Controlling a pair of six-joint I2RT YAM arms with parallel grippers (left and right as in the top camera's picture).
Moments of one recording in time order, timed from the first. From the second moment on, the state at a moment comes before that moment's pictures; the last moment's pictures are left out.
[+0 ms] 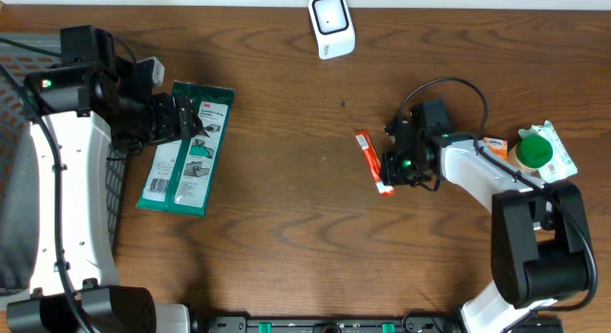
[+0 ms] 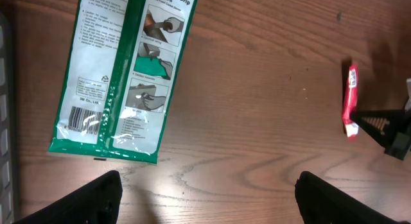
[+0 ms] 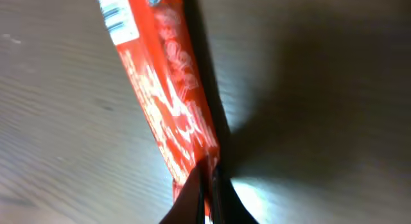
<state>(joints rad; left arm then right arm) 0.16 1.57 1.63 -1.38 0.33 -0.02 0.20 1.80 0.99 -0.56 -0.31 0.11</state>
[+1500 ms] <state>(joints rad) 0.16 1.57 1.63 -1.38 0.33 -0.02 0.02 1.69 0.90 -0.61 -0.39 -0.14</state>
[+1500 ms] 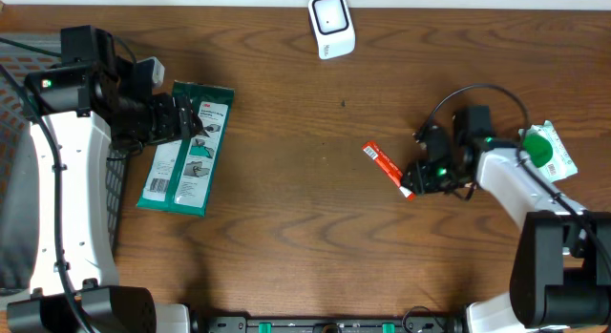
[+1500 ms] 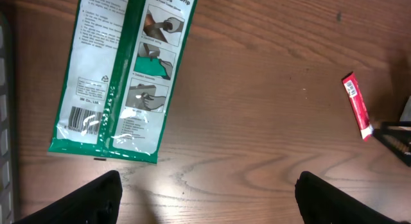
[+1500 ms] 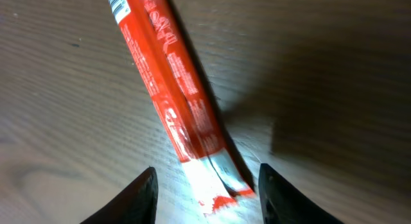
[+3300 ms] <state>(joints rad) 0.16 1.57 1.63 -1.38 0.33 -0.02 0.03 1.68 0.95 -0.67 -0.12 -0.09</state>
